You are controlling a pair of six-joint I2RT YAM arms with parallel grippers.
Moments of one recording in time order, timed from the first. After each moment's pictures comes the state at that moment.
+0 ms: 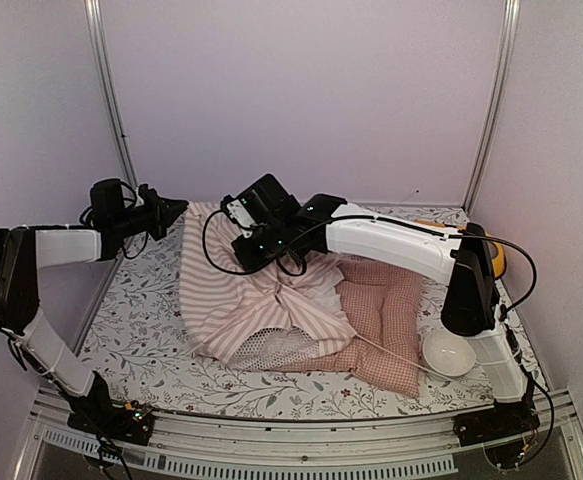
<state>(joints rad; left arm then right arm) -0.04 1.59 0.91 0.45 0.68 -1.27 1.03 2.31 2.22 -0.62 0.12 0.16</state>
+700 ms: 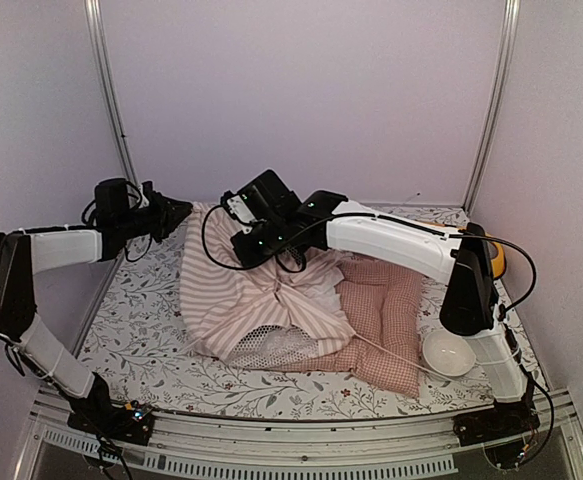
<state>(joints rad) -0.09 1.54 0.91 0.36 0.58 -1.09 1.03 2.32 2.25 -0.64 0.09 0.19</state>
